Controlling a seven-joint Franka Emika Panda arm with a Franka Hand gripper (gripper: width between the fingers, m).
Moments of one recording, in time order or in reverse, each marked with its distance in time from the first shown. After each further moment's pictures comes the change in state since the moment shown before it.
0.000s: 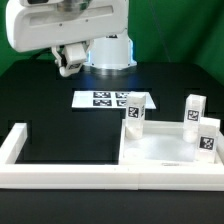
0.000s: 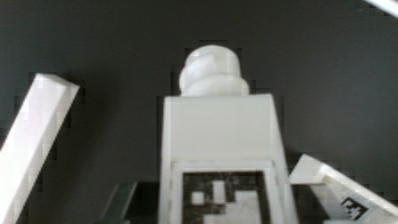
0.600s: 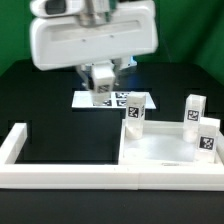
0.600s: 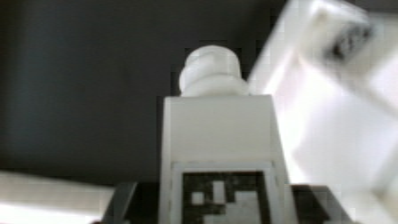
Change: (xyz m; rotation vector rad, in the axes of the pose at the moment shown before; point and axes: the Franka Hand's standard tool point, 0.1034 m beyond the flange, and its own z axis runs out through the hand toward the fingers) arm 0.084 -0.026 0.012 0.003 0.293 0.179
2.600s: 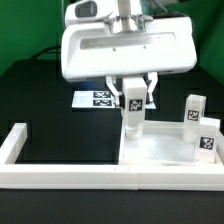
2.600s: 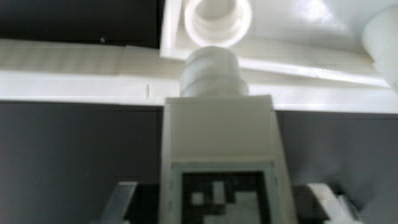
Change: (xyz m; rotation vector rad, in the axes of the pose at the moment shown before) arm 0.069 -0.022 0.018 -0.079 0.407 0.136
